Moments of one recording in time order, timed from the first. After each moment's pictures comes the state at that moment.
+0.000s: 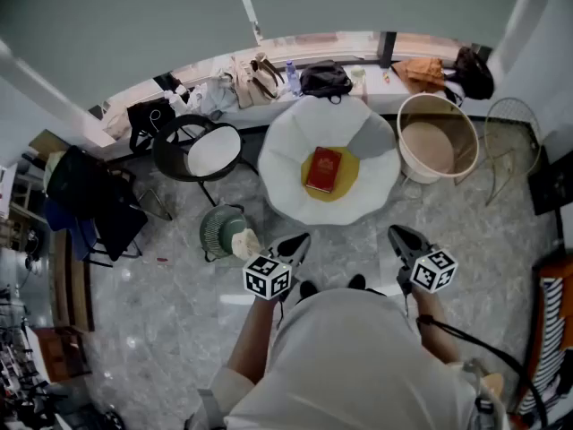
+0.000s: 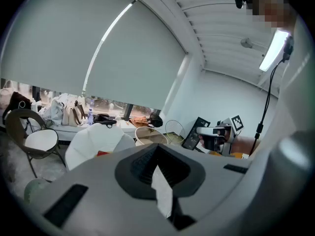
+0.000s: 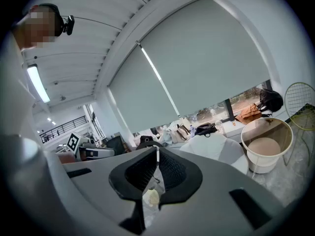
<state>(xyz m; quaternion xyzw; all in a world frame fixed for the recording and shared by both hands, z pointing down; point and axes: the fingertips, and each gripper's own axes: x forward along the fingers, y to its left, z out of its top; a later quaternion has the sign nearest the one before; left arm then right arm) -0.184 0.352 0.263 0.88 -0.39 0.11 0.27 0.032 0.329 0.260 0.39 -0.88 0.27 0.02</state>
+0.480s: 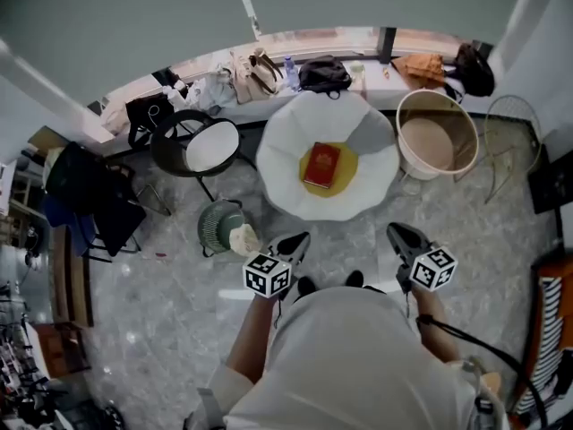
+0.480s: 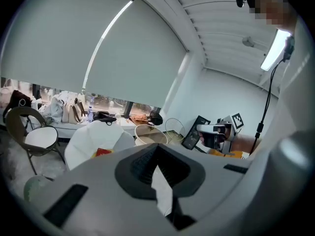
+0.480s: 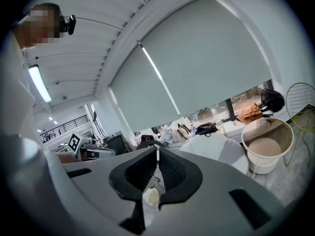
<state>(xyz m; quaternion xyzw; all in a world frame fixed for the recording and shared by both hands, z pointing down) -0.173 0.356 0.269 0.87 -0.38 0.12 0.27 0.038 0.330 0.255 0.38 -0.88 0.27 0.03</state>
